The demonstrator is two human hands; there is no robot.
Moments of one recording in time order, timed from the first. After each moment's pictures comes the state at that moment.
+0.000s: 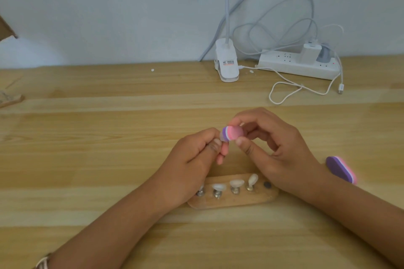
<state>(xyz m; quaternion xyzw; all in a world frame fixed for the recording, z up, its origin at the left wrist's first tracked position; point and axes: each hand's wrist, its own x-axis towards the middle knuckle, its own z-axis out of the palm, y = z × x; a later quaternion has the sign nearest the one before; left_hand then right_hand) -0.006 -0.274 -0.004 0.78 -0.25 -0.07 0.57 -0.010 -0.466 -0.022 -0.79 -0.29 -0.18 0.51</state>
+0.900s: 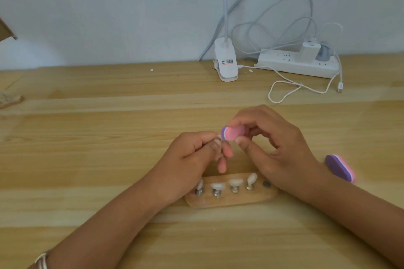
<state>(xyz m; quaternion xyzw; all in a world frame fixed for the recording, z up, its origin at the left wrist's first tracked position) -0.004 -0.270 -0.002 0.78 -0.23 -0.13 0.57 -0.011 -0.467 -0.019 -0.80 -0.30 -0.22 0.46</state>
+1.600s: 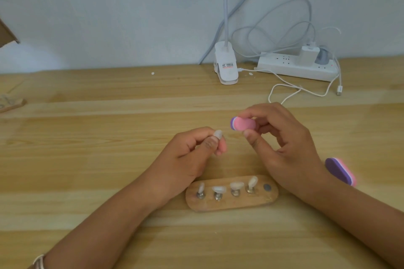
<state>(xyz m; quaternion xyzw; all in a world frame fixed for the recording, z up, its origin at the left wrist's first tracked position) -0.003 -0.268 0.005 0.76 -0.23 -0.11 0.60 -0.010 -0.468 -0.020 -0.81 -0.22 -0.27 0.47</state>
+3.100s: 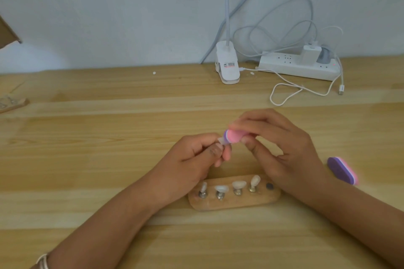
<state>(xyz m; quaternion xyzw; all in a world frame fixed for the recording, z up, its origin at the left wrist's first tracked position) -0.002 -0.265 0.001 0.75 -0.27 -0.15 0.59 -0.016 -0.465 -0.017 -0.82 -0.30 -0.30 0.38</state>
